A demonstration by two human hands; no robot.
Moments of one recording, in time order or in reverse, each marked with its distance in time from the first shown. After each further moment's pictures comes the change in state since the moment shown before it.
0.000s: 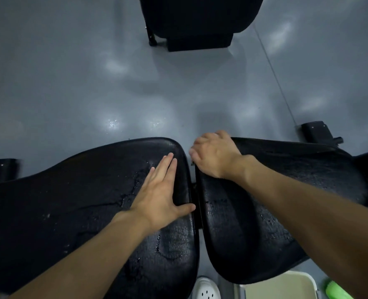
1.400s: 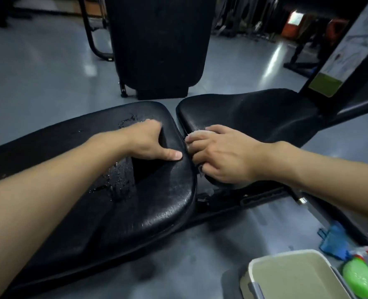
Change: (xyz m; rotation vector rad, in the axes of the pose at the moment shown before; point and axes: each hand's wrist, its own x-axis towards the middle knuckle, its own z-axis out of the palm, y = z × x) left_hand -0.063 -0.009 0.024 0.238 0.086 0.105; right_hand -0.173 -0.084 0.080 -0.412 0.315 -0.203
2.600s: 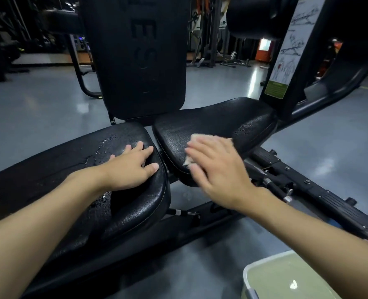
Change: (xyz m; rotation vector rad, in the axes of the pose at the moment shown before) left_hand -0.027 0.018 0.044 0.034 0.084 0.096; right_hand -0.063 -0.033 0.053 0.118 0.756 0.434
